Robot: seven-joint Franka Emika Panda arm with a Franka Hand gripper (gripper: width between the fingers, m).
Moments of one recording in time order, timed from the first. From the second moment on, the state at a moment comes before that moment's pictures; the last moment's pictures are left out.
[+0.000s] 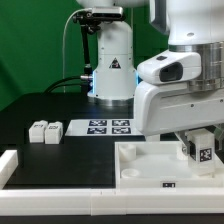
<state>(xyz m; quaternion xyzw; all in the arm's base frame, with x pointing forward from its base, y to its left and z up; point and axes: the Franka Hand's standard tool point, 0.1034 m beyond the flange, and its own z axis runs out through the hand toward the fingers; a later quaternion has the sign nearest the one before) 0.610 0.116 0.067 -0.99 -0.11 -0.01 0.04</state>
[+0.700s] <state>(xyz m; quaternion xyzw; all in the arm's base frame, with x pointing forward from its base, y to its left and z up) 0.608 0.117 0.064 -0.93 0.37 0.01 0.04</state>
